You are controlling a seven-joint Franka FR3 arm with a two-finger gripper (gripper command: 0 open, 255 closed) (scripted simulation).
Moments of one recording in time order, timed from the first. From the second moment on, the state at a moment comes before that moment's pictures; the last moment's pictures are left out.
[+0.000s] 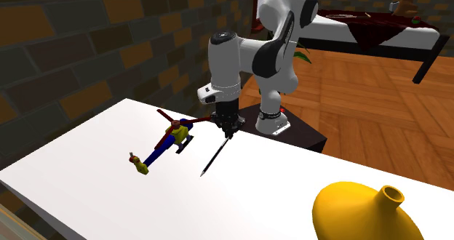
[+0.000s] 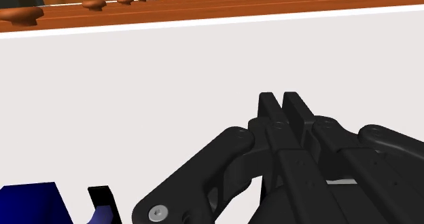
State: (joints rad) arm 0.22 -0.23 0.28 -2.24 0.12 1.98 -0.18
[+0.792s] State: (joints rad) arm 0.22 -0.26 0.27 -2.11 0.12 1.83 -0.17
